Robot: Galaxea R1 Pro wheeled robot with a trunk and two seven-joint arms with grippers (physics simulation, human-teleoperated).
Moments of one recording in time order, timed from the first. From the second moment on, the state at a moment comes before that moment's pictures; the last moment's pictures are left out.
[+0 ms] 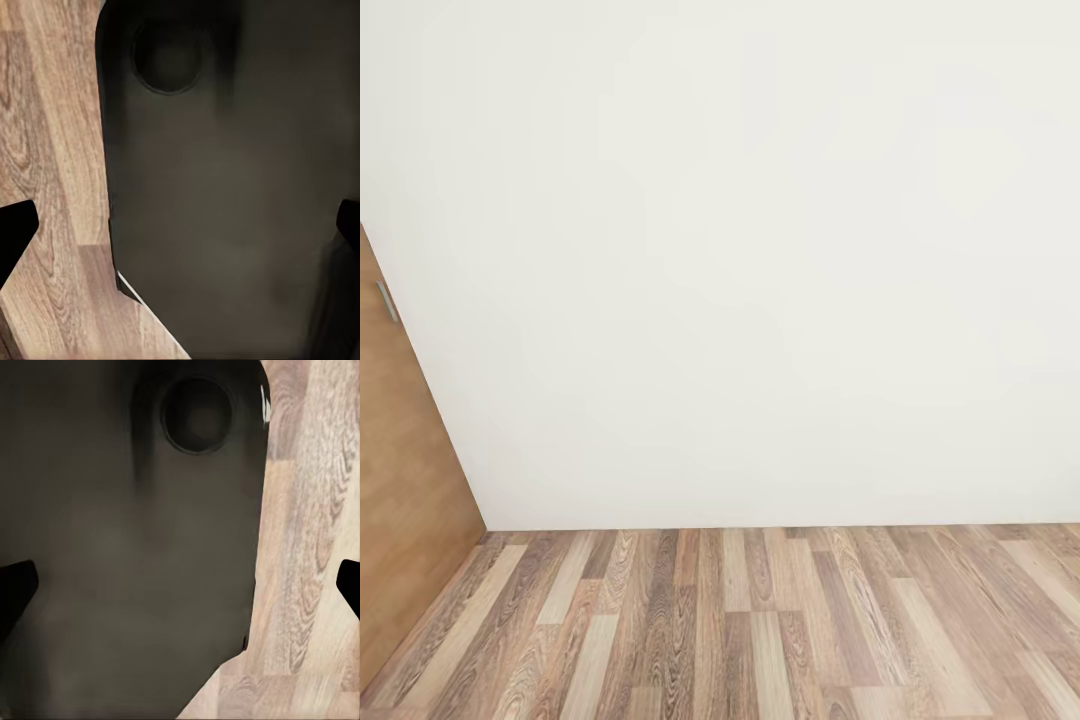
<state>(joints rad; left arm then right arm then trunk) 0.00 0.00 0.00 0.00 0.00 0.00 0.00 0.00 0.00 0.00 0.00 0.00 0.00 0.00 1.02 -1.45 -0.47</state>
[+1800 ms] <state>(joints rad) 0.00 0.00 0.00 -0.24 0.00 0.00 0.00 0.00 -0.01 -0.01 -0.18 0.00 0.00 0.00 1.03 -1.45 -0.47</state>
